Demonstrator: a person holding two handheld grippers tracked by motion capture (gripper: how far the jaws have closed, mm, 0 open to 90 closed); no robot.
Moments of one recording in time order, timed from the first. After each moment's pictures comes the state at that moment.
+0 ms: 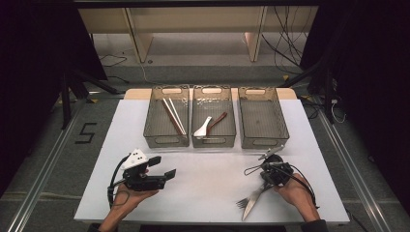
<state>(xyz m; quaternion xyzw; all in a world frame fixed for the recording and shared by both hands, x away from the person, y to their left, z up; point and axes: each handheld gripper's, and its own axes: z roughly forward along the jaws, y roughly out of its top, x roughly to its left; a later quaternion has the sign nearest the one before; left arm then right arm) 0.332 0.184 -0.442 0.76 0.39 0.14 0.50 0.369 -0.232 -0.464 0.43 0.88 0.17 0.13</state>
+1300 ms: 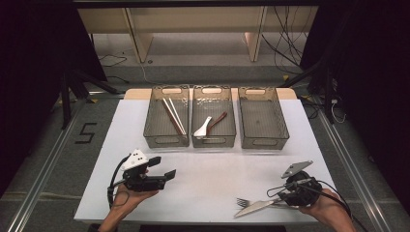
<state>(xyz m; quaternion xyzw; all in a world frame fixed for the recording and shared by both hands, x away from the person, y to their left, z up) 0.331 0.183 -0.441 0.76 0.38 0.14 0.50 0.312 -0.281 -0.436 0.37 0.91 0.16 0.11</state>
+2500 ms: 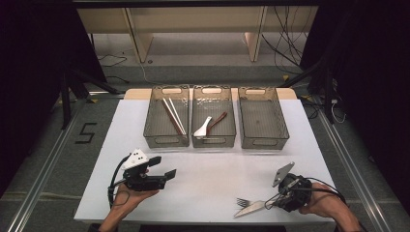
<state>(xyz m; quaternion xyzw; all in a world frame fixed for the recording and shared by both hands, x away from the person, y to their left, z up) 0.333 0.182 -0.442 0.76 0.39 0.14 0.50 0.326 -0.268 -0.449 0.22 0.97 0.10 0.05</state>
